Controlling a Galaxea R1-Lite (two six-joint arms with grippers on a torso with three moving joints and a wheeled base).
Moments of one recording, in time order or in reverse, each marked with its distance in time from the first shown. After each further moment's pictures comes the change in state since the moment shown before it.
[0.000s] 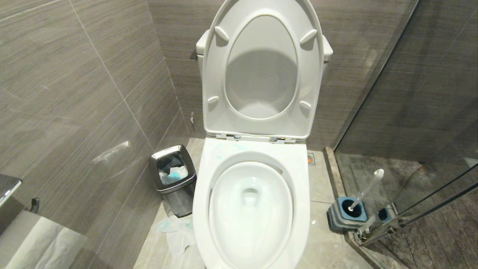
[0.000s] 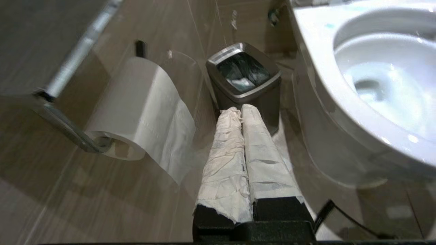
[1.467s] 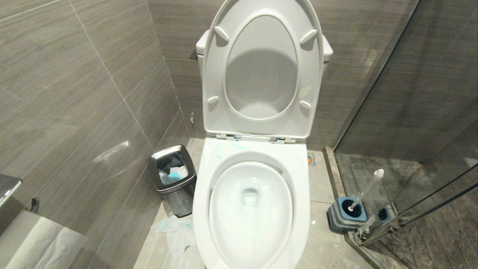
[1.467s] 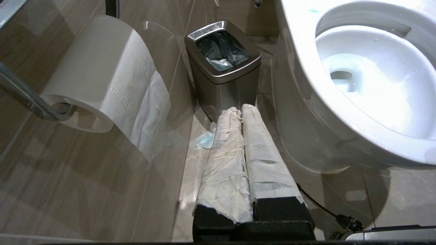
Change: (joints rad) left arm -0.006 0.001 -0.003 0.087 -0.037 -0.124; right arm 0.000 0.000 0.000 0.001 0.000 0.000
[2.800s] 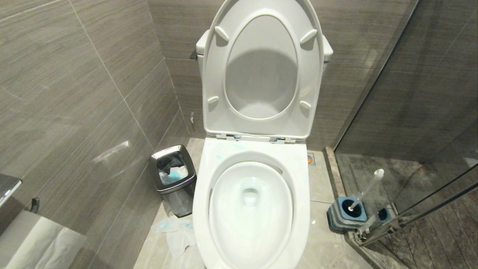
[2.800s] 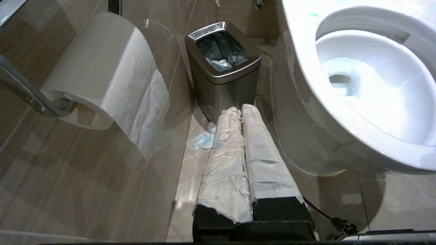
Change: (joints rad) left arm 0.000 0.001 0.001 -0.001 0.006 -0.024; right arm 0.000 0.000 -0.001 0.001 0.000 0.024
